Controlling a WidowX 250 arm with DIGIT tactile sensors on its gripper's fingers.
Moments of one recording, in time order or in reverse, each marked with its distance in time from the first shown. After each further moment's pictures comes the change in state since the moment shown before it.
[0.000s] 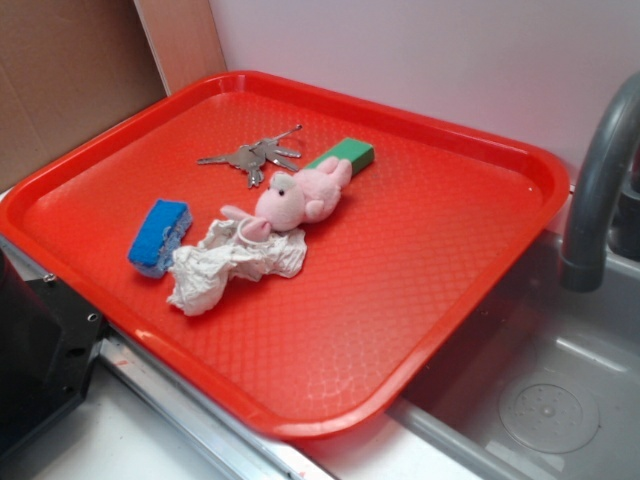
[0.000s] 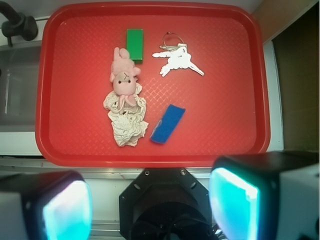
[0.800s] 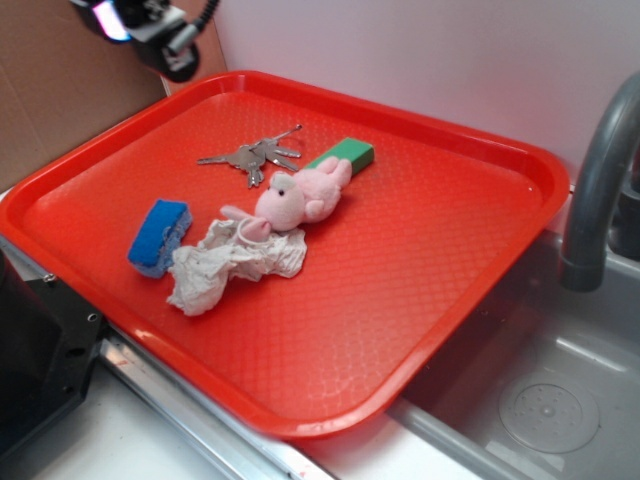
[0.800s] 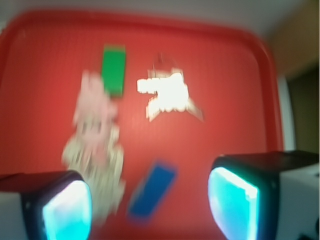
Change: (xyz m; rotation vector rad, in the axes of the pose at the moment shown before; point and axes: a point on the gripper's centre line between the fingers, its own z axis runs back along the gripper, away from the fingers) arm 0.080 0.032 -0.107 0.091 -0.108 -0.069
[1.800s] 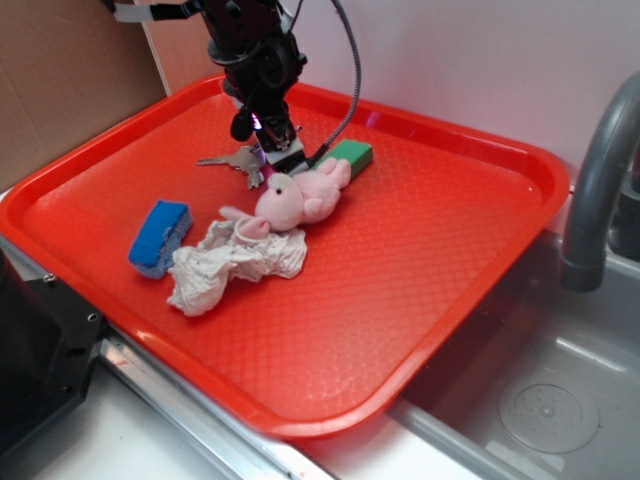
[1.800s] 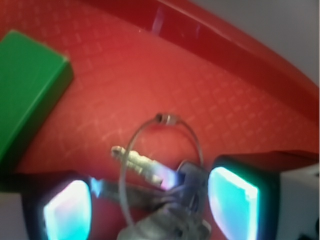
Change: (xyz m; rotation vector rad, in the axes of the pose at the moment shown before) arm 0.053 0.019 -0.132 0.144 -0.036 -0.296
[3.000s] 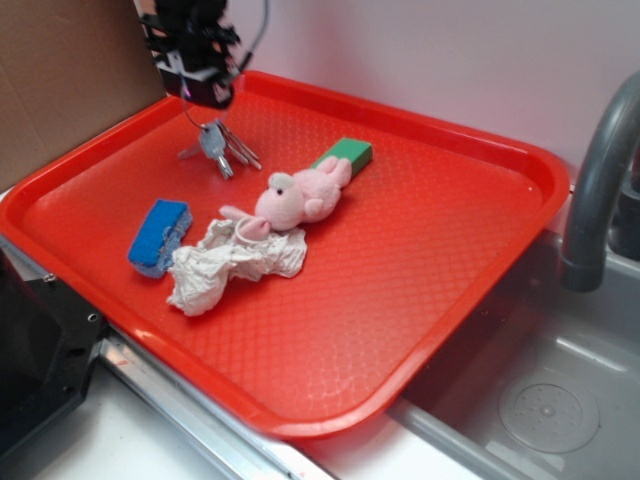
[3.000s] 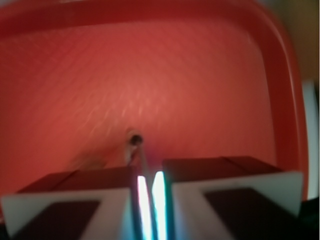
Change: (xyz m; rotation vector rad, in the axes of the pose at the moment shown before) arm -0.048 0.069 0.062 -0.285 0.275 0.648
